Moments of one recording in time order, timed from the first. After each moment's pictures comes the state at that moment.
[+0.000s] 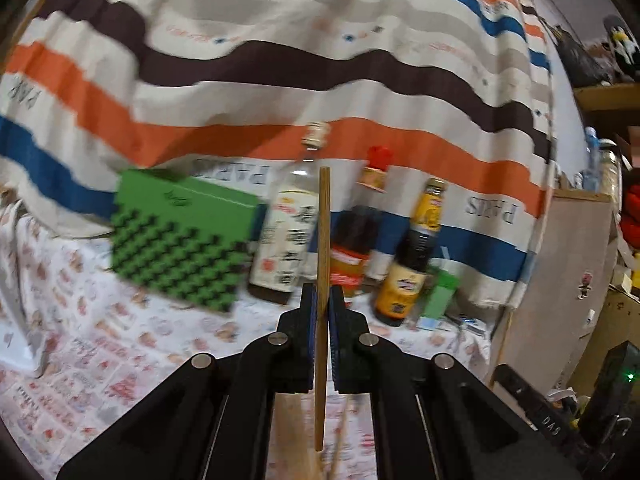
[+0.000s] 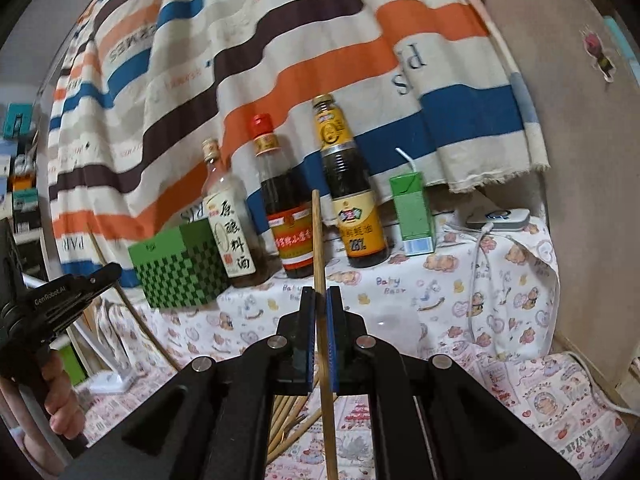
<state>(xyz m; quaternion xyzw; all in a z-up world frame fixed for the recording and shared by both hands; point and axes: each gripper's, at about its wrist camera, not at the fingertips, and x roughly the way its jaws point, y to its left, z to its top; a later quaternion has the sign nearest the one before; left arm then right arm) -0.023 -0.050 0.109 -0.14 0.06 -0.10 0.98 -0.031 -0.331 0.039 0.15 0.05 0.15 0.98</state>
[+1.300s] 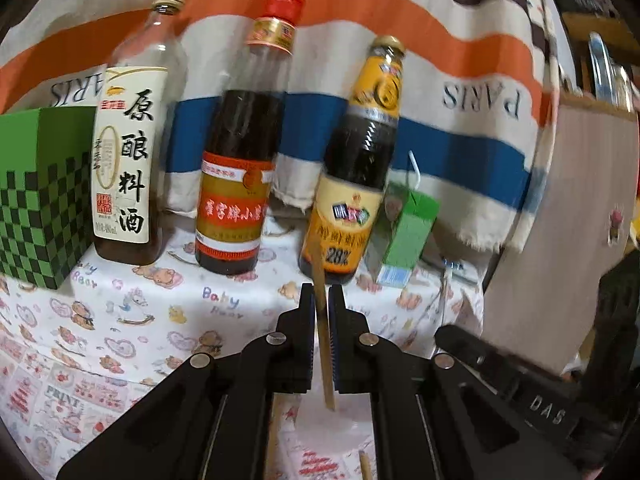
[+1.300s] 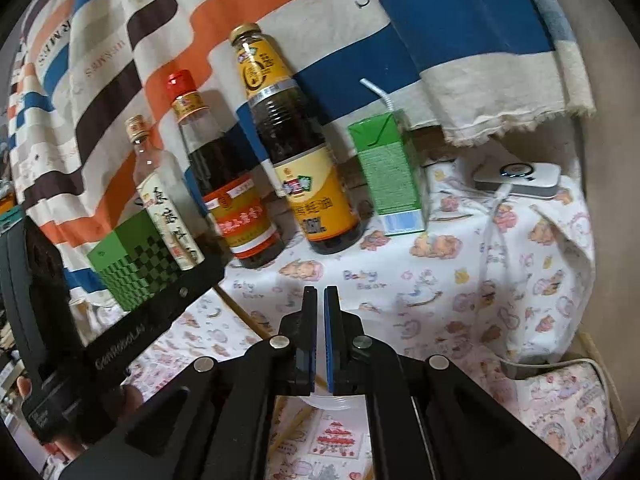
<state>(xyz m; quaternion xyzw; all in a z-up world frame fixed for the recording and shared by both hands) 0.102 -0.165 0.075 -0.08 0.17 -0.18 0.97 0.082 -0.355 0.046 0.17 0.17 0.15 0.96</state>
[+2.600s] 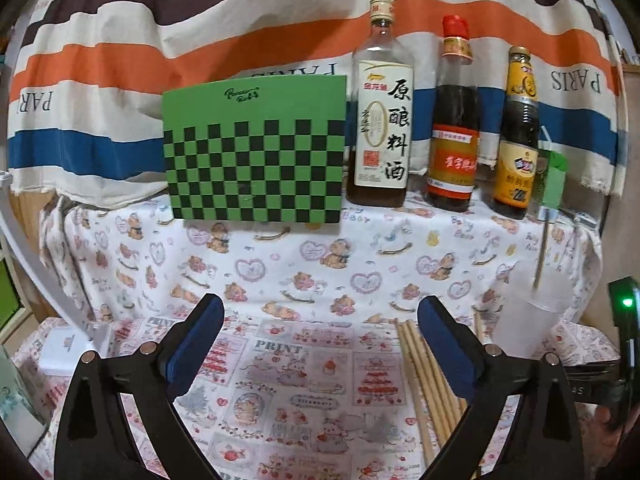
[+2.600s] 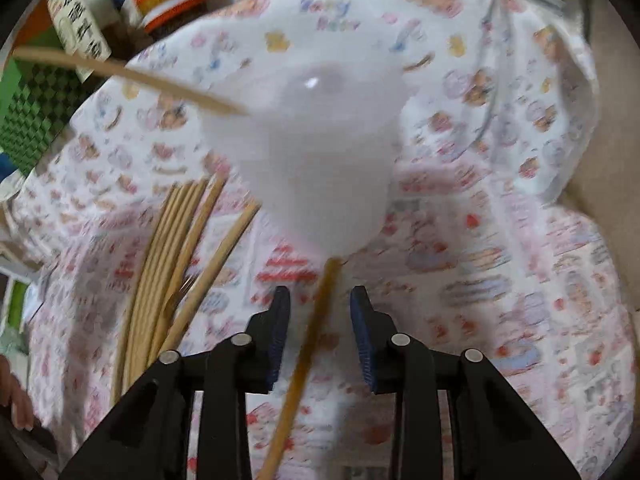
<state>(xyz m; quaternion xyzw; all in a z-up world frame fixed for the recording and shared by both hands) 0.020 -0.017 0.027 -0.02 0.18 0.04 0.98 0.101 -0.295 -0.073 0.09 0.44 0.08 0.89</state>
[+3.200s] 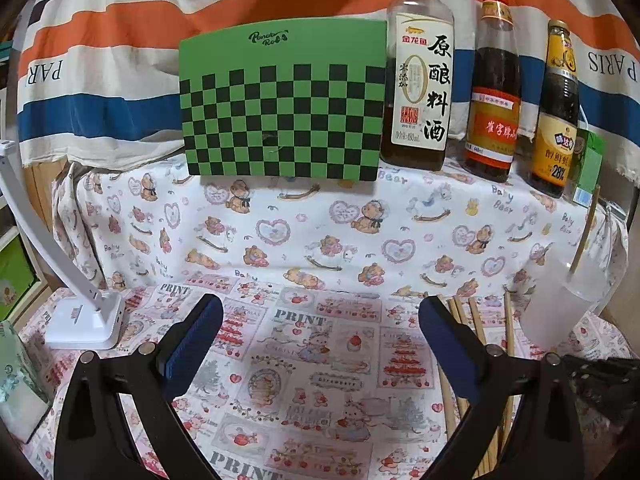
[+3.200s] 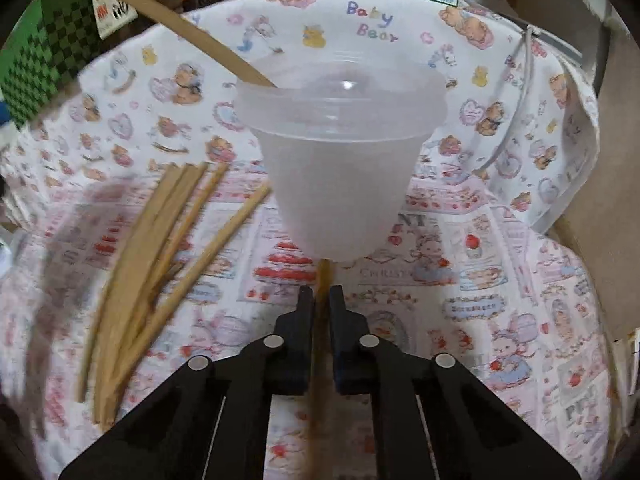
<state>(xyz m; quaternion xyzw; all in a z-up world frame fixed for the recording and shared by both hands) 0.038 -0.008 0.008 -0.03 0.24 0.08 0.97 0.095 -0.276 -0.072 0.01 0.41 0.06 0.91</state>
